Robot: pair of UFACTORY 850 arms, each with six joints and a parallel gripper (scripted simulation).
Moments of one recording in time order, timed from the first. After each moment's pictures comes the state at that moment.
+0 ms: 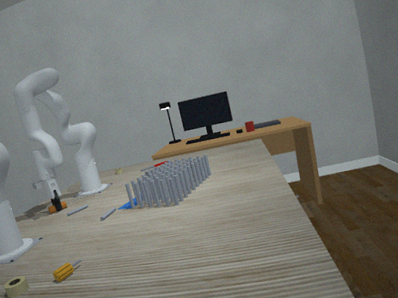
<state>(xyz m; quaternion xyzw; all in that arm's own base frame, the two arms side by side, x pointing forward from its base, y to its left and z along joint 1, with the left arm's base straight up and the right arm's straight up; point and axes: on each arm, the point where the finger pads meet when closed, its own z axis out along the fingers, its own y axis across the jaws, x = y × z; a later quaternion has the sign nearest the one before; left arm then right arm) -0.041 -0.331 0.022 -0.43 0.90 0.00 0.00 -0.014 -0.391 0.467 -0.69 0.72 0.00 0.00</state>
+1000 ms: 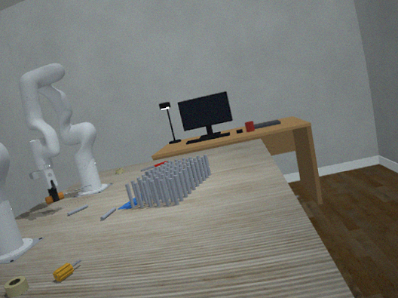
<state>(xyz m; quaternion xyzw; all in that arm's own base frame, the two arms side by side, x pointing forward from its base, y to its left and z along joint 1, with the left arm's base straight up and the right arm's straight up) -0.041 -0.332 0.076 -0.43 0.90 0.00 0.00 -0.014 -0.391 0.467 -0.69 0.72 0.00 0.00</state>
